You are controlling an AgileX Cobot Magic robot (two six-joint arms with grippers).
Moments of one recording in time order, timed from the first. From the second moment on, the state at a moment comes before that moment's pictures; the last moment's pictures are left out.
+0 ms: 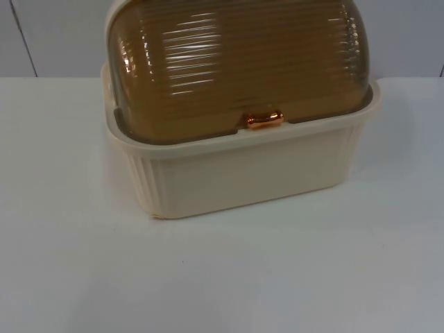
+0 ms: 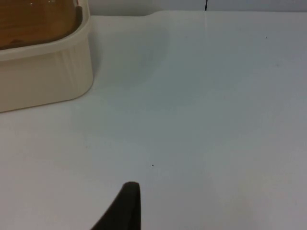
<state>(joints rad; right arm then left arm) 0.09 0.00 -0.52 -0.08 1.09 0.04 -0.09 0.00 -0.50 -0.05 1.08 0.10</state>
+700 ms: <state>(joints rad) 0.09 0.00 -0.52 -0.07 1.09 0.04 -0.09 0.00 -0.50 0.00 1.08 0.02</state>
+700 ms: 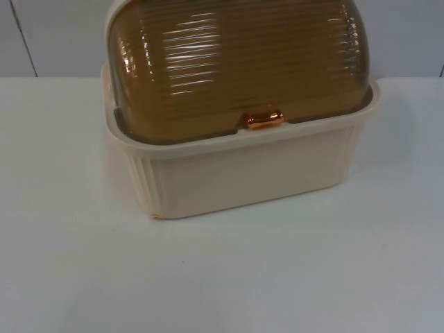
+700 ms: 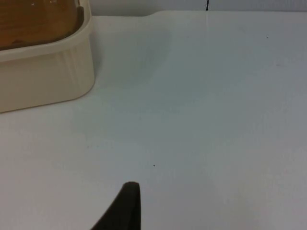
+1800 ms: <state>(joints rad) 0.09 0.00 -0.52 -0.07 1.09 0.05 -0.09 0.00 -0.50 0.00 1.08 0.02</state>
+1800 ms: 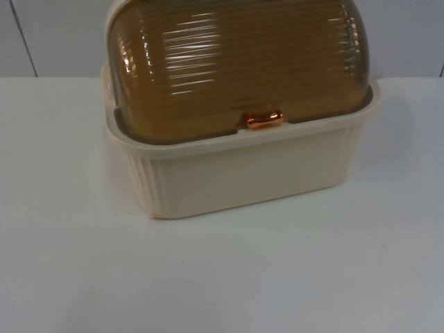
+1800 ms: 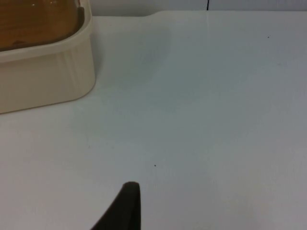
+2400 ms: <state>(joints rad) 0.09 0.00 -0.52 -0.05 1.09 0.02 -0.09 0.00 -0.50 0.00 1.08 0.02</state>
